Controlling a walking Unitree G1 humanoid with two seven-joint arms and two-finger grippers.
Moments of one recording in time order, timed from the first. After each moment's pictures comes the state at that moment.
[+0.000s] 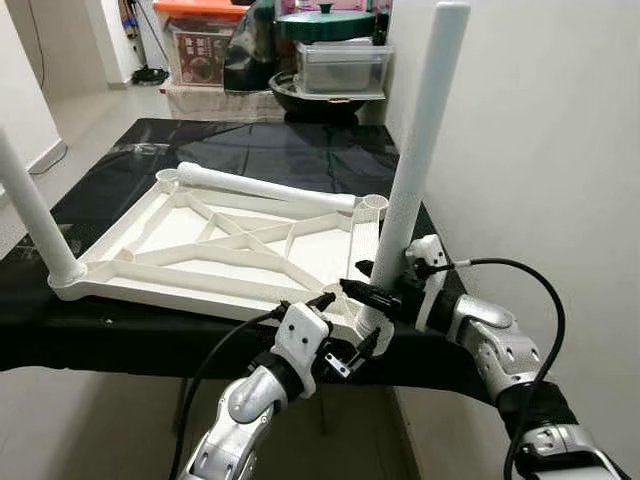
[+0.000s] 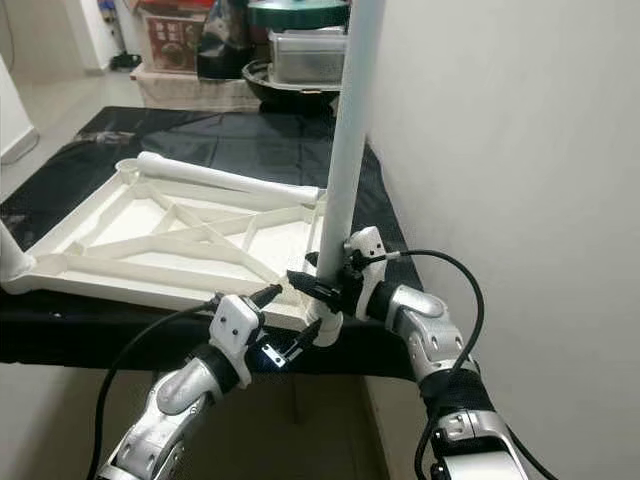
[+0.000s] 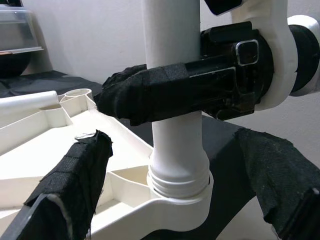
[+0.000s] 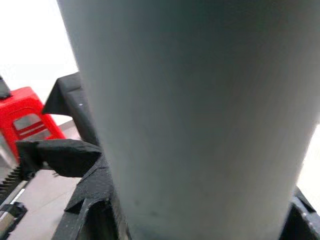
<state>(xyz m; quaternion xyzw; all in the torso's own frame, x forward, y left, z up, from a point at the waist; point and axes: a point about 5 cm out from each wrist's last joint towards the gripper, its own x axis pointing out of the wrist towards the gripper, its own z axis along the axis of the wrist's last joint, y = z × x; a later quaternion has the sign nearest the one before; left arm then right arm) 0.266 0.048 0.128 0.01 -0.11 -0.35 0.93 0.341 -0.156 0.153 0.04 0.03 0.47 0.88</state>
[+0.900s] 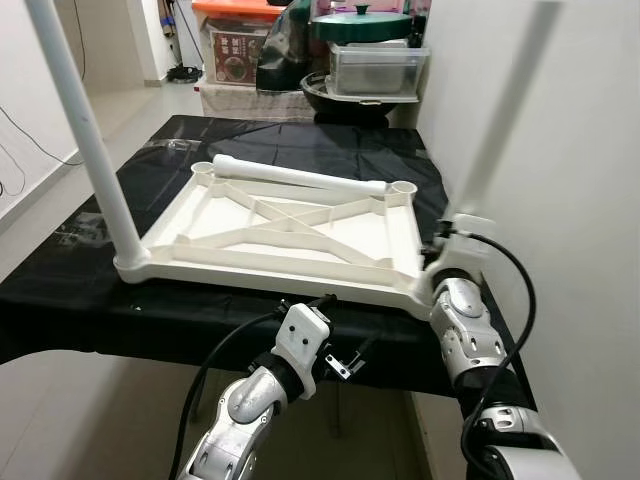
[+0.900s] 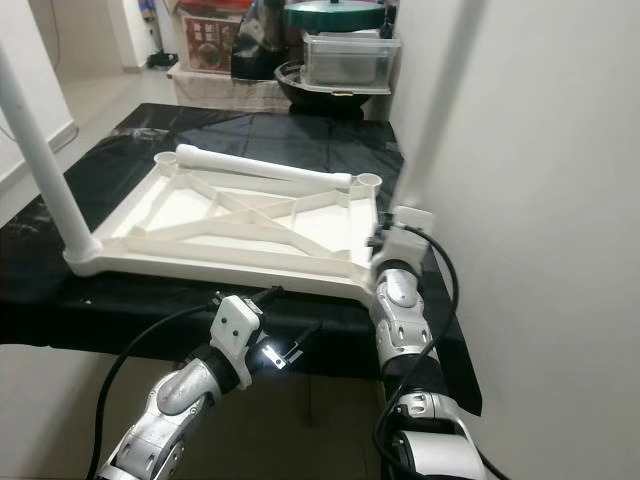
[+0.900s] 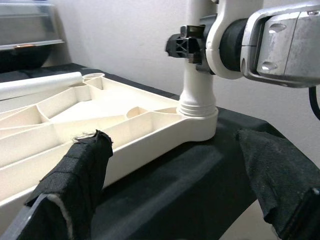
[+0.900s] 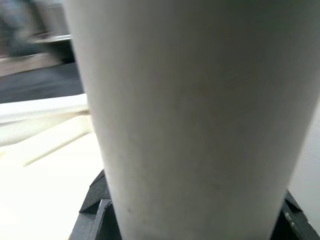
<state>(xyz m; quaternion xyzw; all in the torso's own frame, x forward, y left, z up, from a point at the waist) 0.266 0.047 0.127 0.02 -0.10 -0.35 0.93 0.366 -0.192 0.156 0.08 -0.02 -0.22 0.97</state>
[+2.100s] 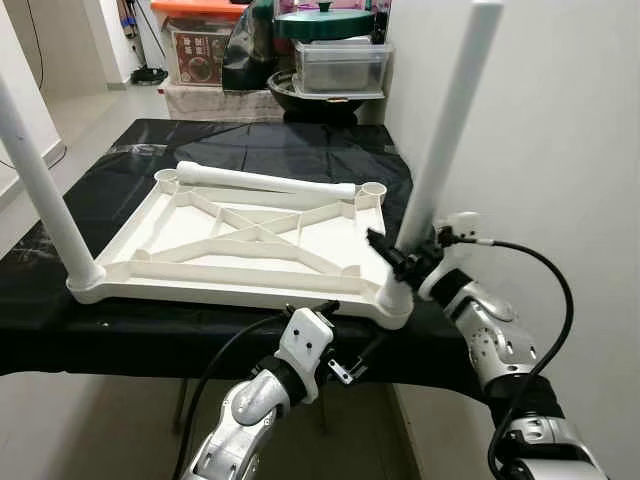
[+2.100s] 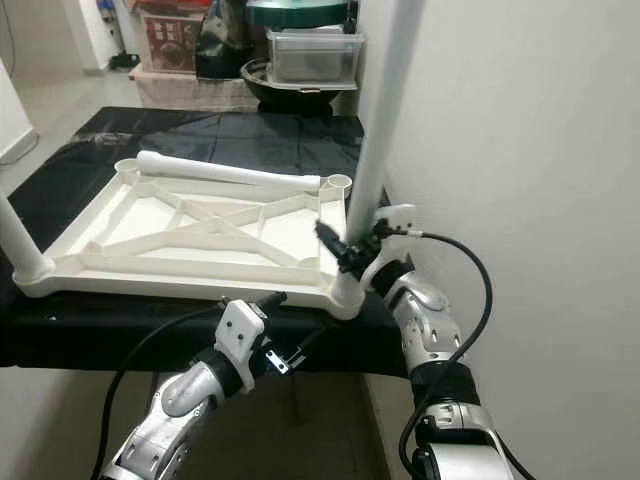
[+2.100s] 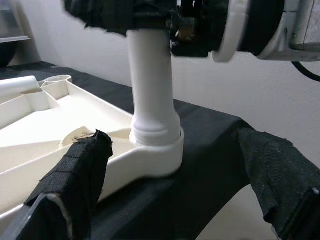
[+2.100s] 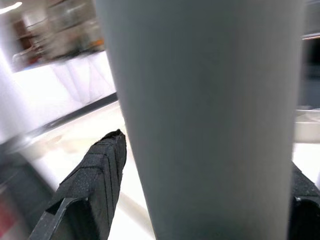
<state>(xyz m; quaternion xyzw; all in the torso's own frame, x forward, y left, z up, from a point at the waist) 0.266 0.042 0.119 0.02 -0.09 -0.36 0.93 0.349 -0.163 0.168 0.07 -0.03 0.38 0.92</state>
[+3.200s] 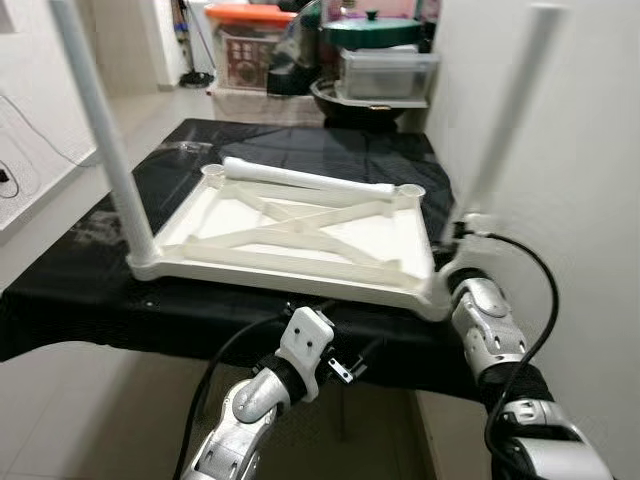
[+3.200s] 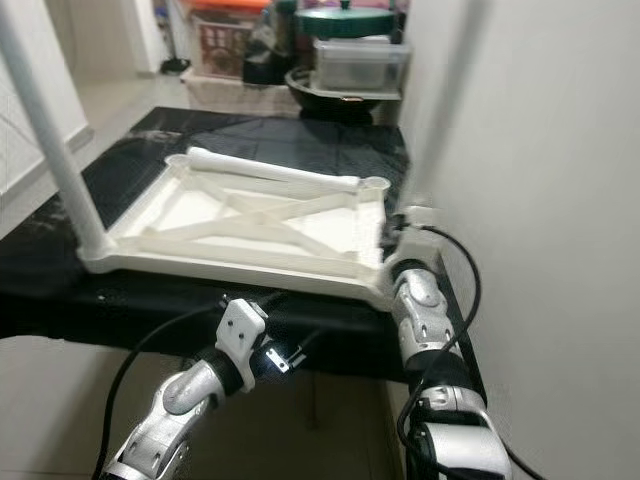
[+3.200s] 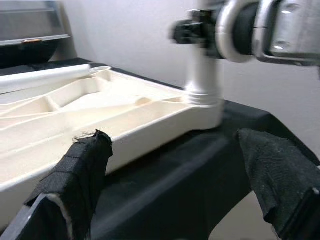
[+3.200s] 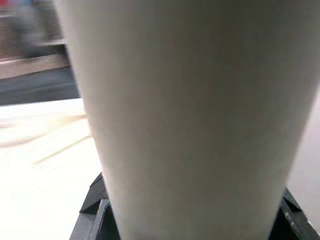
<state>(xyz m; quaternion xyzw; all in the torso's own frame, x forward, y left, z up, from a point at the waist) 0.269 0.044 0.117 0.02 -0.09 -0.36 0.93 0.364 -0.218 0.149 0.08 -0.01 -0.23 0.97</state>
